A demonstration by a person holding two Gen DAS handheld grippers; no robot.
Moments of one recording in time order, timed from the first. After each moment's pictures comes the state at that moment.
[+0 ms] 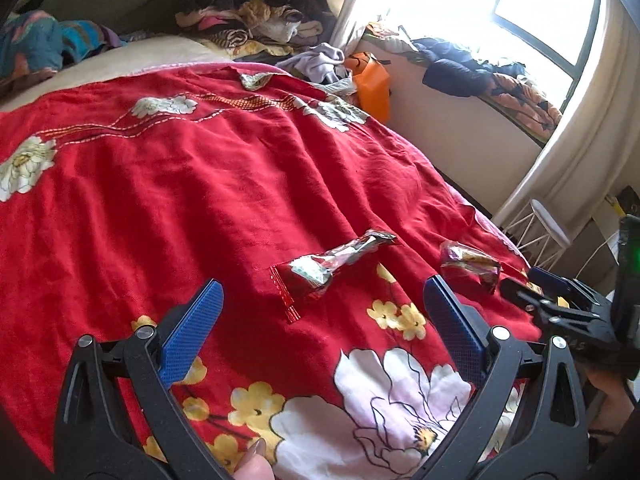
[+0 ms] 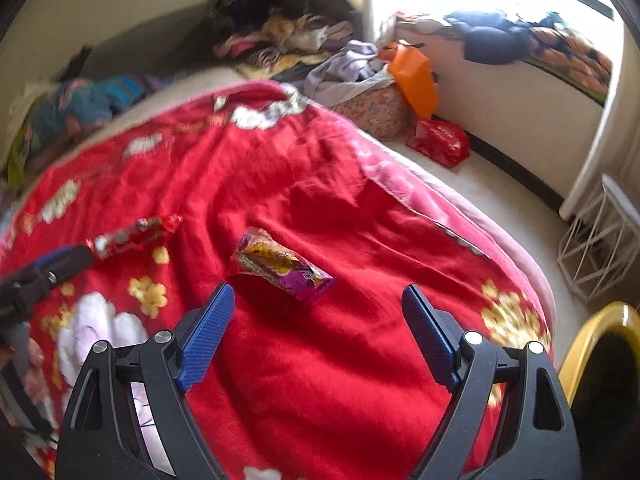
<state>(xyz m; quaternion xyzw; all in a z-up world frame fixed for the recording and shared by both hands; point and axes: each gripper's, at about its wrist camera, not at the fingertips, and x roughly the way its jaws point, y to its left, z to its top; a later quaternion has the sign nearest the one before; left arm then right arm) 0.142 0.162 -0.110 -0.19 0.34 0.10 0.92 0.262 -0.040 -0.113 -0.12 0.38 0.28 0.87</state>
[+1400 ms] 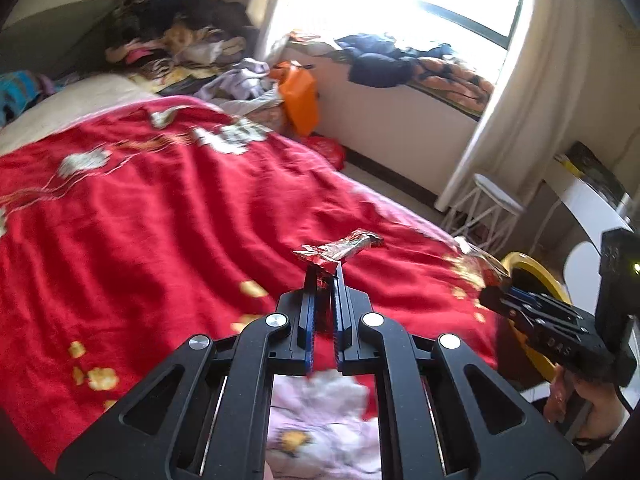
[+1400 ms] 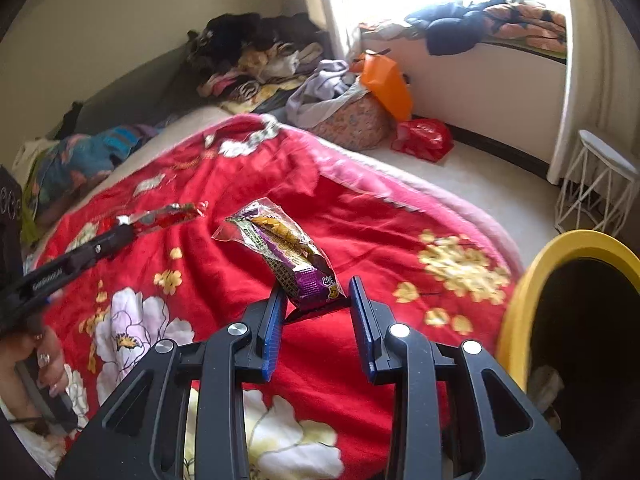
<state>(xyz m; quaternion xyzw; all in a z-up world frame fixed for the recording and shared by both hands) 0.154 0.083 -0.068 -0.13 0.31 -0.01 0.94 0.217 -0.136 -0.087 0.01 0.36 0.26 0.89</state>
